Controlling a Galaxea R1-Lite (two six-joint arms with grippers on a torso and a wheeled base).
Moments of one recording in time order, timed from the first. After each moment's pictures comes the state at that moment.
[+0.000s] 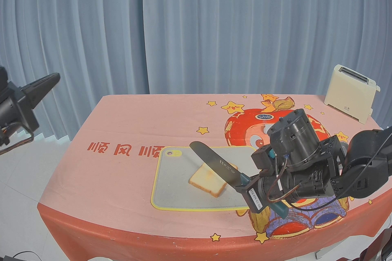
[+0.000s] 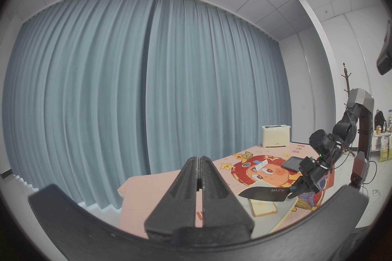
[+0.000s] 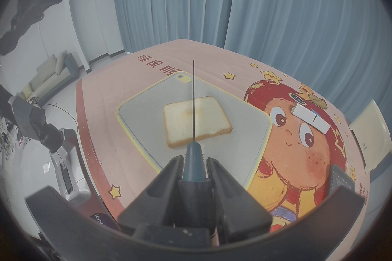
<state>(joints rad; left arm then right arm) -0.05 1.13 -0.65 -0.56 -0.41 0.01 0.83 1.77 -0.95 0.03 -0.15 0.08</state>
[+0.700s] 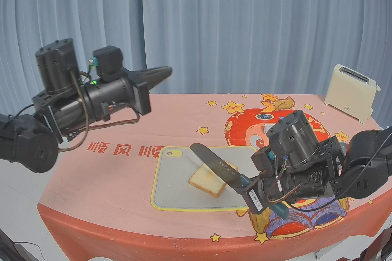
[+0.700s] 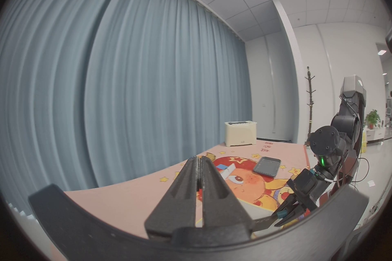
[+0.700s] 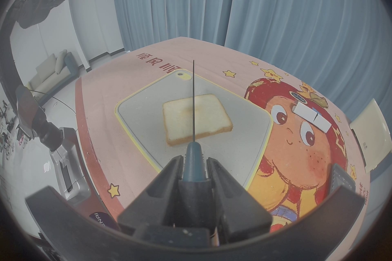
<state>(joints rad) -0.43 1.68 -0.93 -0.79 -0.37 0.02 0.83 1.77 -0.95 0.04 -0.15 0.08</state>
